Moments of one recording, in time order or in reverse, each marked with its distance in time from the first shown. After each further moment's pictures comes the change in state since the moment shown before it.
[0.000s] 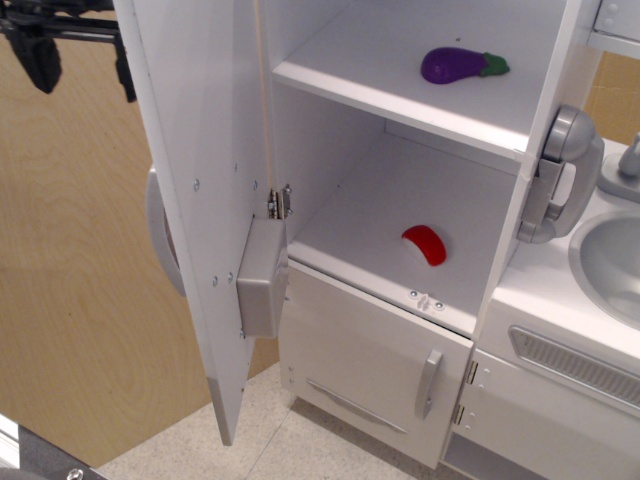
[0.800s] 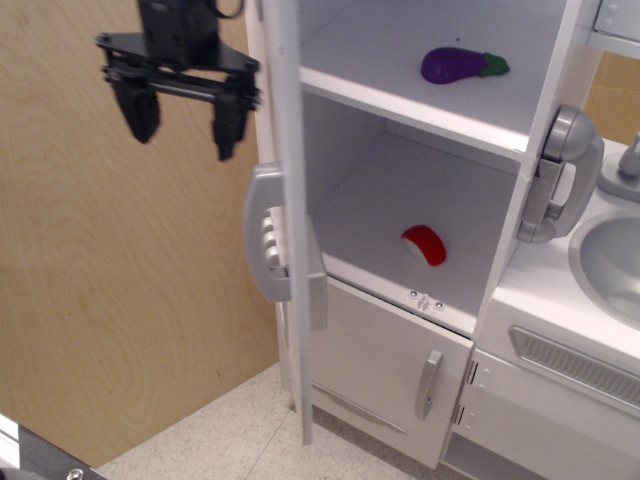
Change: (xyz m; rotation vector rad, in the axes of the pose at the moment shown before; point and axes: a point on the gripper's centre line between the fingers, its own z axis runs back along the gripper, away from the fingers) arm -0.027 -0.070 -0.016 -0.045 0.063 -0.196
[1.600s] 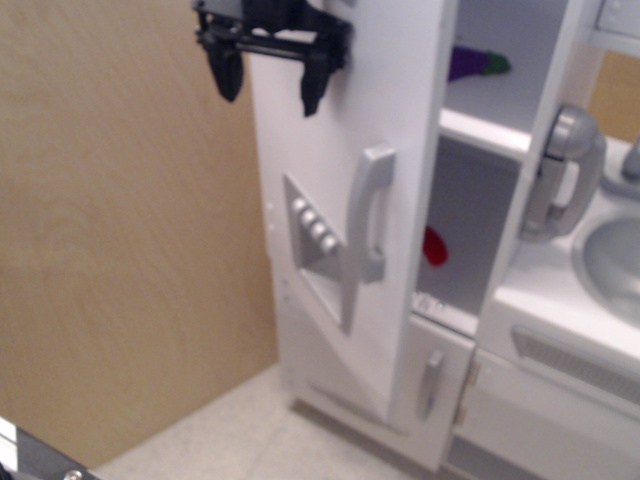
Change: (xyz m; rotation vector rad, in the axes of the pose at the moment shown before) arm 0.058 -0.033 -0.001 -0.003 -0.049 0.036
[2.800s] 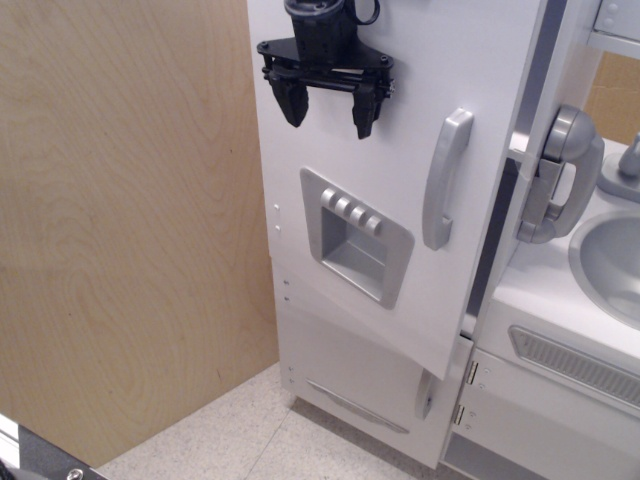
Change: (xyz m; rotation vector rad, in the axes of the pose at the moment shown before) arm 0.036 -0.025 -0.044 -0.143 -0.128 -0.079
